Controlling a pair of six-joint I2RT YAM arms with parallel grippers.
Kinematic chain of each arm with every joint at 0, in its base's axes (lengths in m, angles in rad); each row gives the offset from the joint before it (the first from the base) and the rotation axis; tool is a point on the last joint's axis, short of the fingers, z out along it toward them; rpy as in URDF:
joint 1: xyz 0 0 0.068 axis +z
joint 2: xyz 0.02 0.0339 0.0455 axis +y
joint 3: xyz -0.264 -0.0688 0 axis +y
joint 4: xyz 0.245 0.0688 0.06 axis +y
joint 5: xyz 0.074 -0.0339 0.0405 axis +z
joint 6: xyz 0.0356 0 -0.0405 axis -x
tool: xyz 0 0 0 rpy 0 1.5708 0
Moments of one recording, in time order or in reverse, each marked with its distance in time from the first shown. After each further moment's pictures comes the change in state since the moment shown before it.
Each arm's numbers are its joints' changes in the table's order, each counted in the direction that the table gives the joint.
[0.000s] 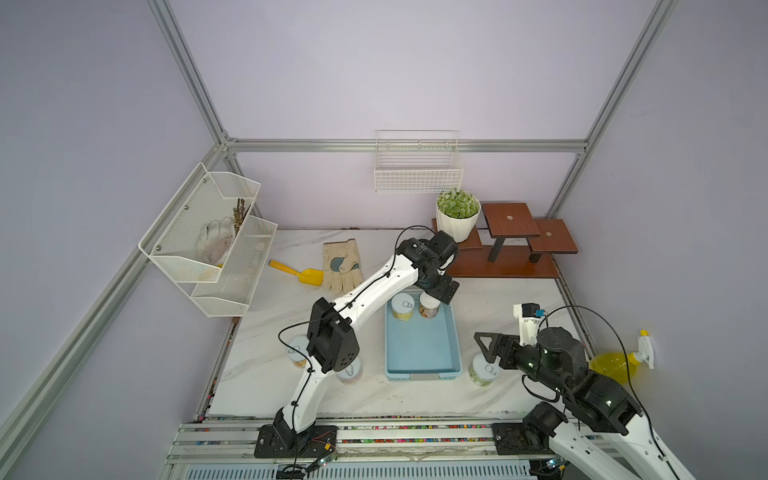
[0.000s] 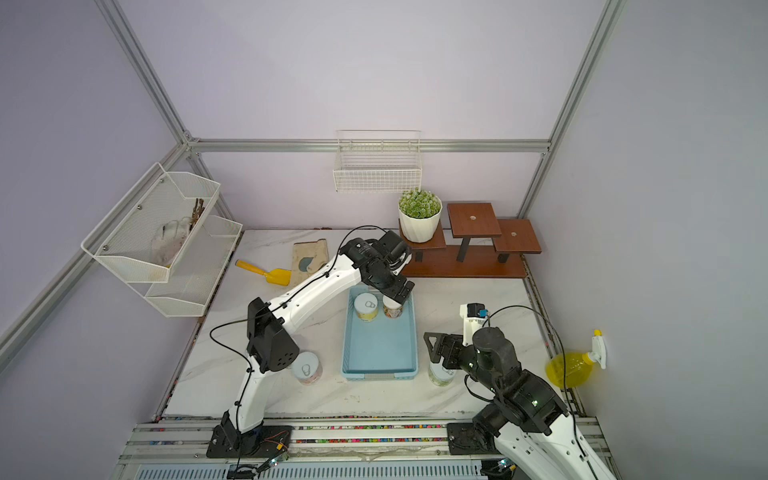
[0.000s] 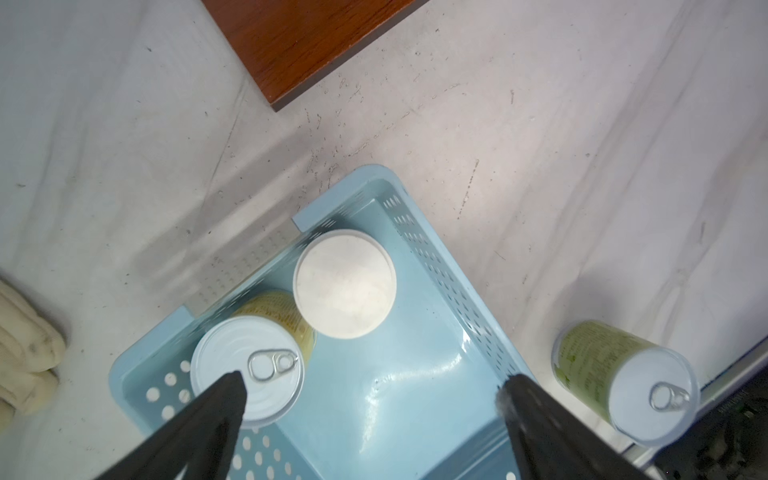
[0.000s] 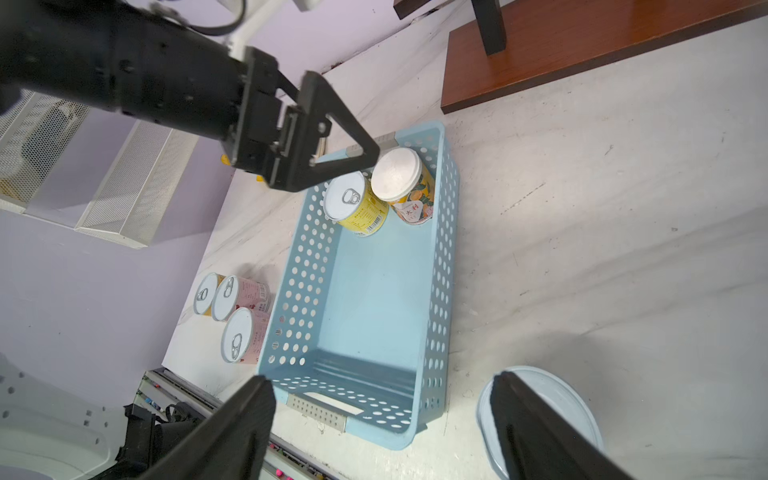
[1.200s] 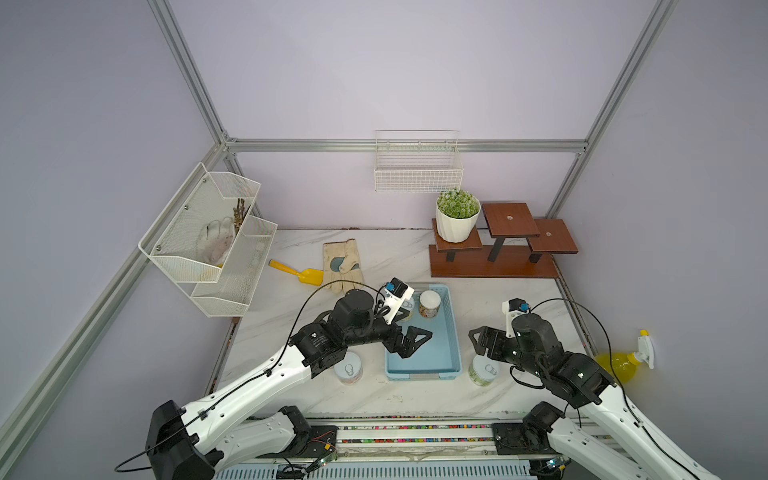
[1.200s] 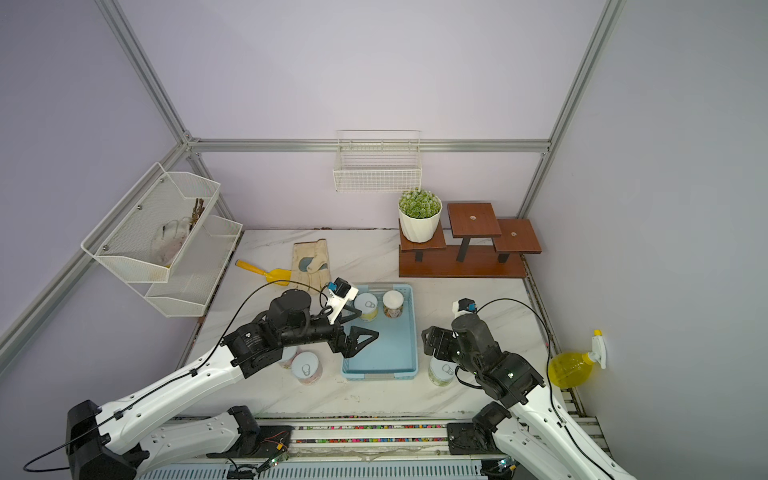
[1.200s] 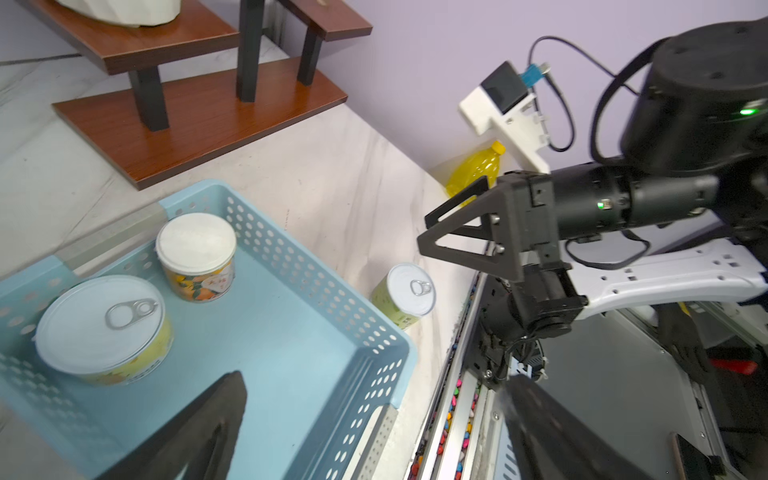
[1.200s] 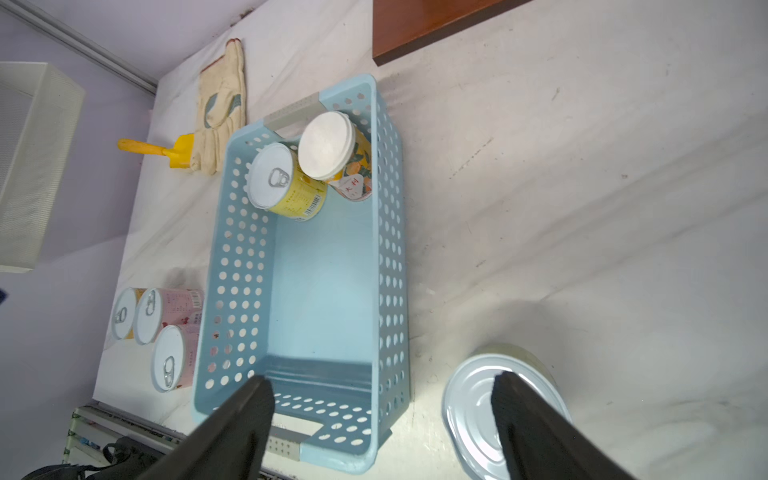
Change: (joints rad) left arm -0.001 -1.084 1.328 -0.973 -0.401 0.098; right arm 0.000 0.206 -0.035 0.065 -0.086 -0.088
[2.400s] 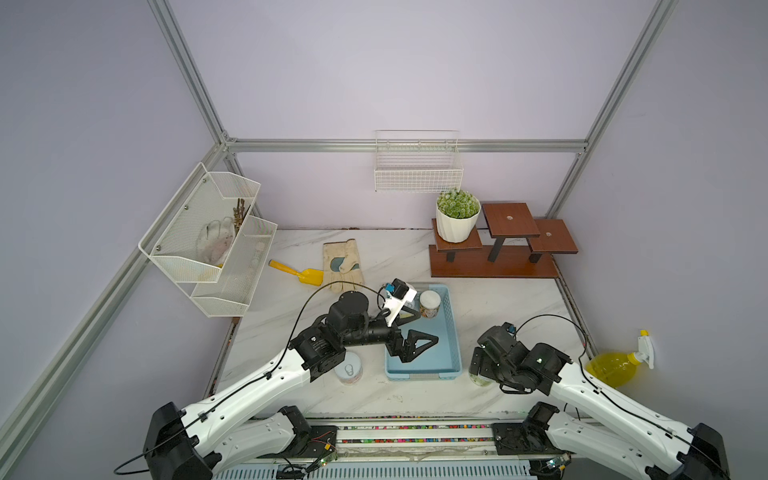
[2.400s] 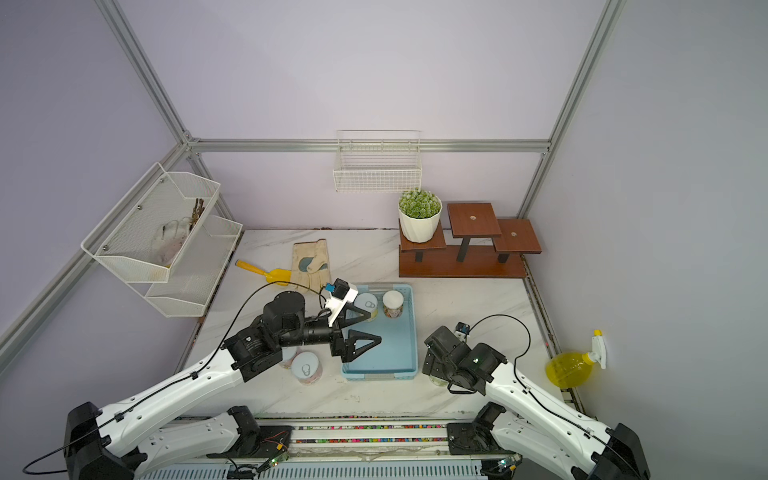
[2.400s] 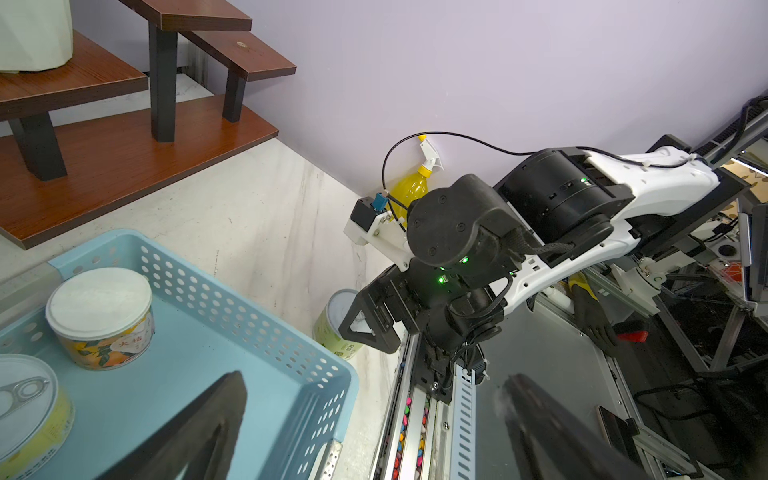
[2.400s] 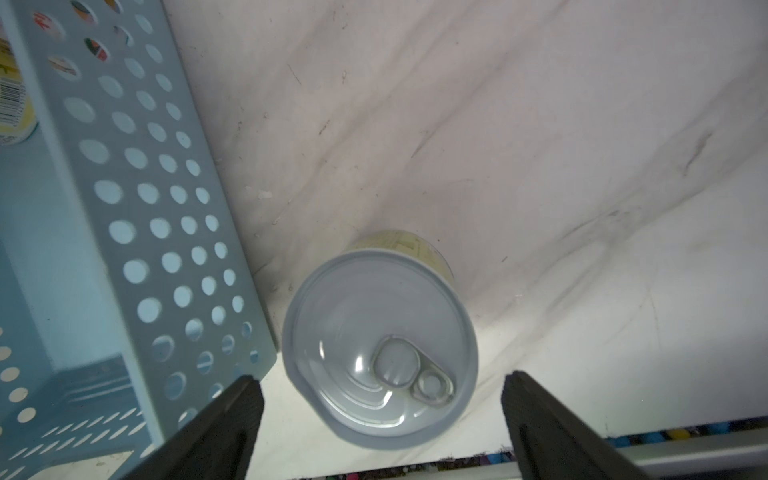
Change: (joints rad) left arm 0.000 0.000 0.034 -0.144 -0.142 0.032; right arm 0.142 0.229 0.089 0.175 -0.118 -0.279
